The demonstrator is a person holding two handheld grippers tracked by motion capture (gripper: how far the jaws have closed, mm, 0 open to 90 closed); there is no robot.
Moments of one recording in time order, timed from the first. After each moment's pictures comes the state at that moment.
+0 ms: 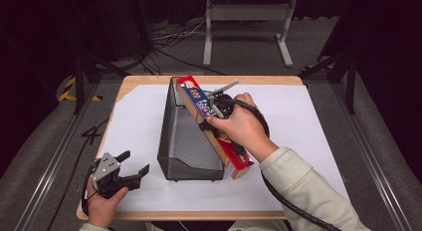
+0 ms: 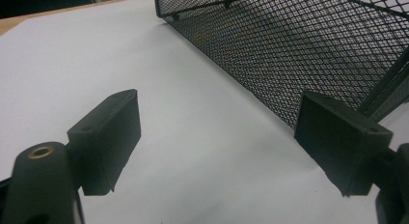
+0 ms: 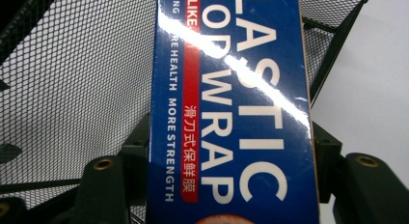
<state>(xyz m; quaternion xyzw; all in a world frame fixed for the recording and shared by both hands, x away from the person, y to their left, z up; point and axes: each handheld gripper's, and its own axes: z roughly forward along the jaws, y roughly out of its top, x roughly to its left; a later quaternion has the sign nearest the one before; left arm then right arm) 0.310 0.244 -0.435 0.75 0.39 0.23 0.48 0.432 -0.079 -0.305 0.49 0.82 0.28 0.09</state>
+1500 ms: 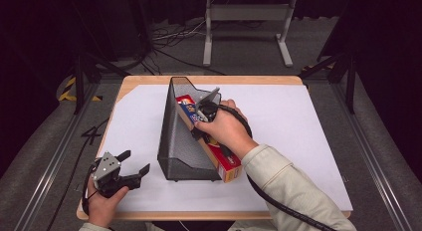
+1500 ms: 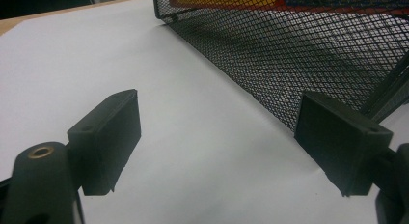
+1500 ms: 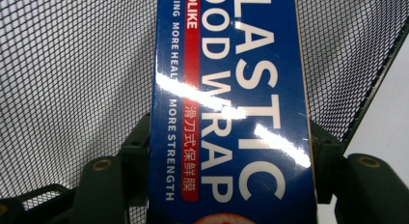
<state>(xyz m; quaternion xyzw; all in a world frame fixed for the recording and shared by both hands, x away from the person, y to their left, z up) 0.311 0.243 -0.435 0.75 0.39 0.23 0.48 0.456 -0.047 -0.349 0.53 0.83 0.18 0.05</state>
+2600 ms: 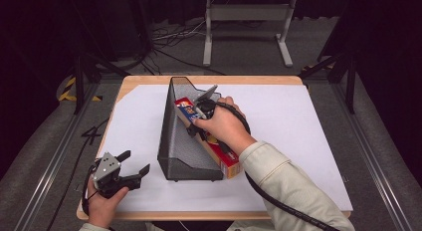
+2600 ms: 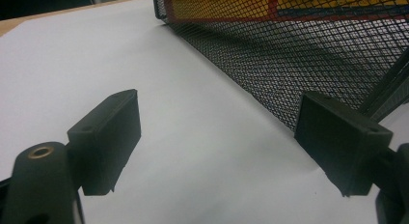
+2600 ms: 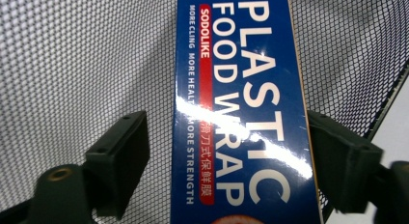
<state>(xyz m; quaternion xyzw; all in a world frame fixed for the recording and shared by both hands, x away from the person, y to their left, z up) 0.310 0.243 -0.435 0.75 0.39 0.23 0.48 0.465 -0.044 -0.348 0.51 0.83 0.20 0.05</state>
